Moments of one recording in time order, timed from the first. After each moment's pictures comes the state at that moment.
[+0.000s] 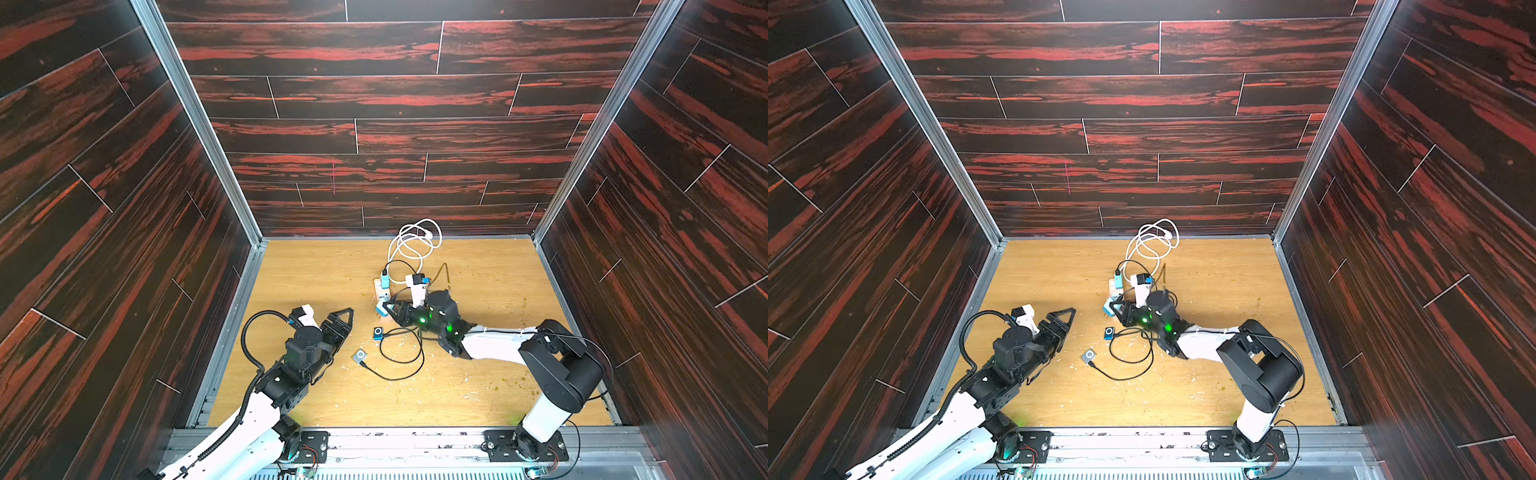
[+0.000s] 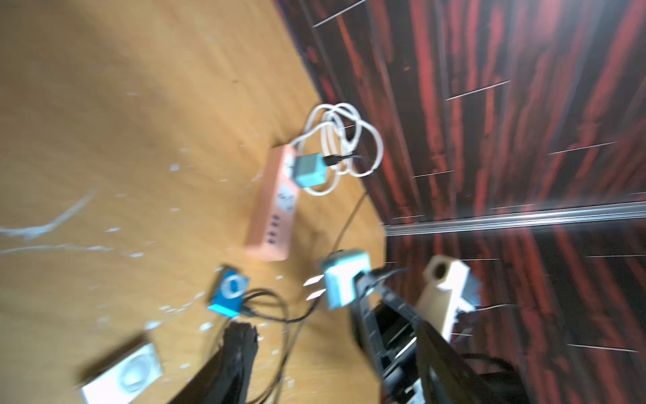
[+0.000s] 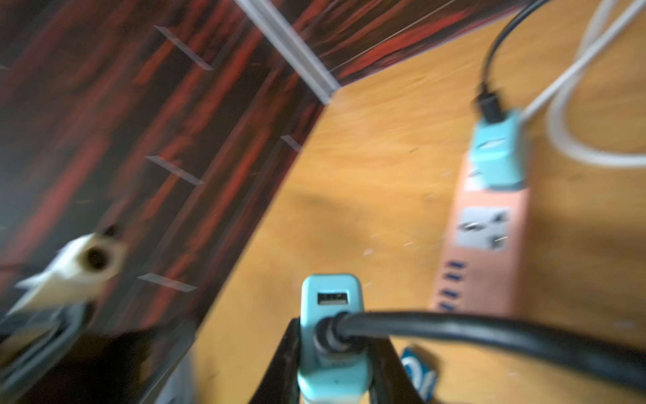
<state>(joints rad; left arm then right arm) -0.55 0.72 0.39 -0.02 -0.11 -1.28 0.78 1.72 0.84 0.59 -0.17 0.65</state>
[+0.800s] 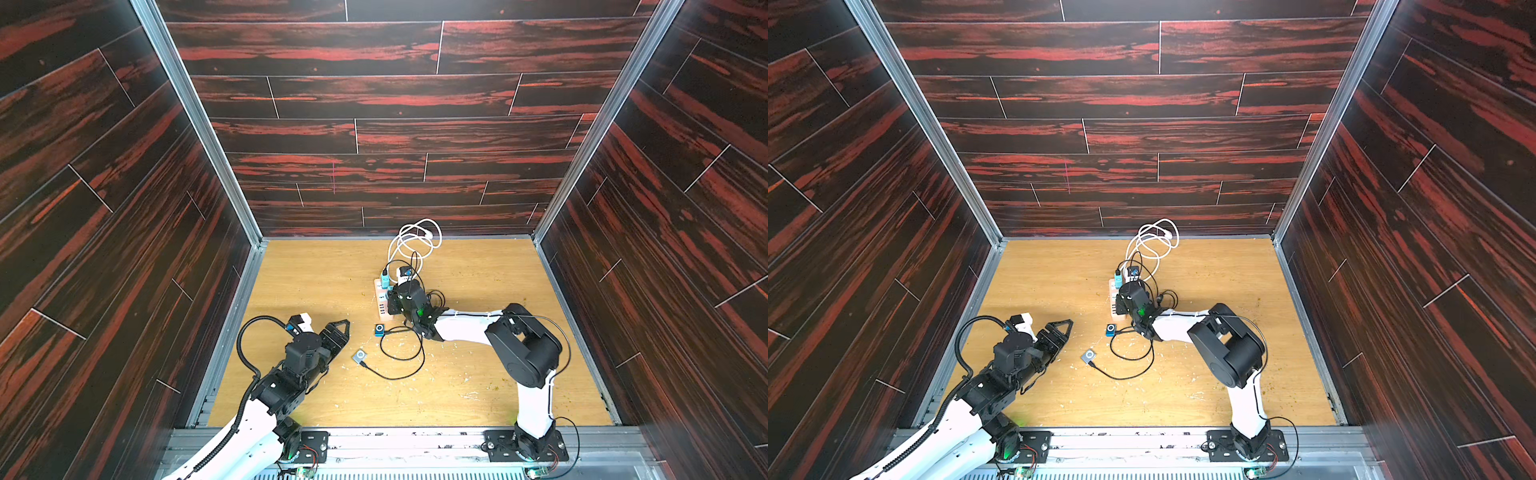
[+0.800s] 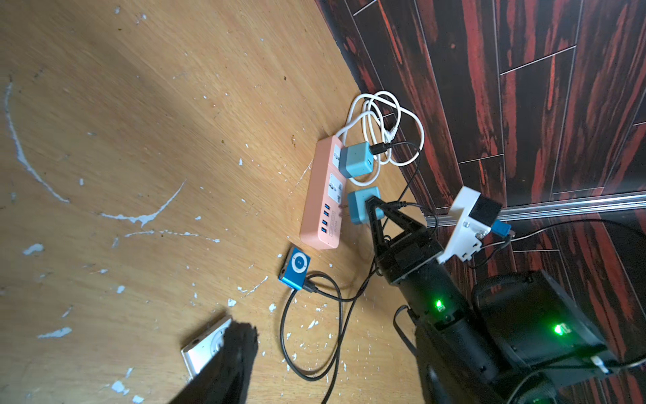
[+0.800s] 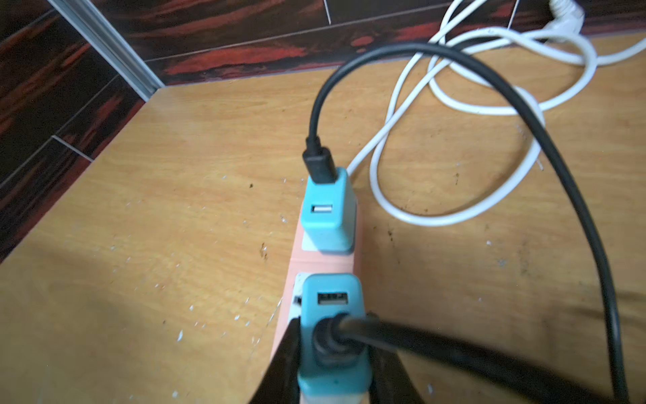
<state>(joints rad) -0.53 0.65 0.35 -0.13 -0.11 -1.21 0.81 2.00 1.15 0.33 0.29 0.45</state>
